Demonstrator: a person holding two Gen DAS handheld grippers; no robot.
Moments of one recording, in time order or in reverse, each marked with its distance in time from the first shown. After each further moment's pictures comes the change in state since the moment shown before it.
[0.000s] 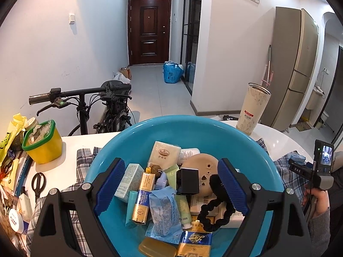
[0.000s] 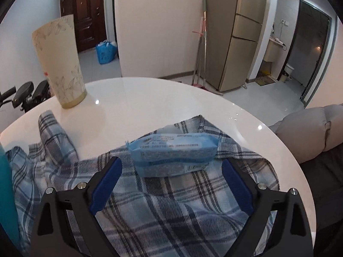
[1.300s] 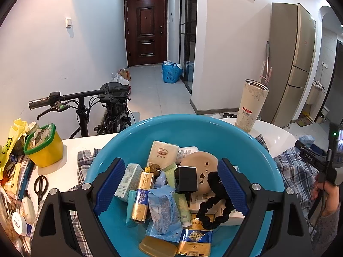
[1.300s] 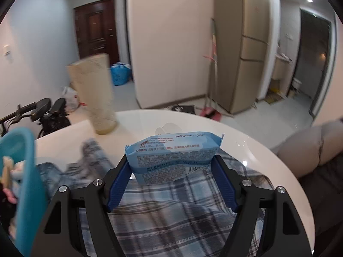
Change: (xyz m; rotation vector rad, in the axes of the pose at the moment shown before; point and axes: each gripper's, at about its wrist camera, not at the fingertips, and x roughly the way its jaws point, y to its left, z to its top) left arm -0.001 -0.006 -0.001 0.032 -0.002 0.009; right arm -0.066 0.034 0.022 -0.036 -0.165 0.125
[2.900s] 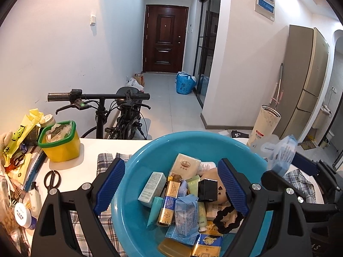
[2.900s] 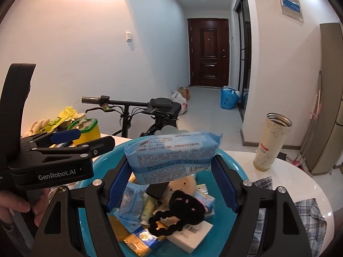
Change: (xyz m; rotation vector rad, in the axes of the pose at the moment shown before) left arm -0.034 0.050 0.011 -0.134 -0.073 0.045; right arm -0.148 0.204 -0.009 -0.338 -0.126 0.639
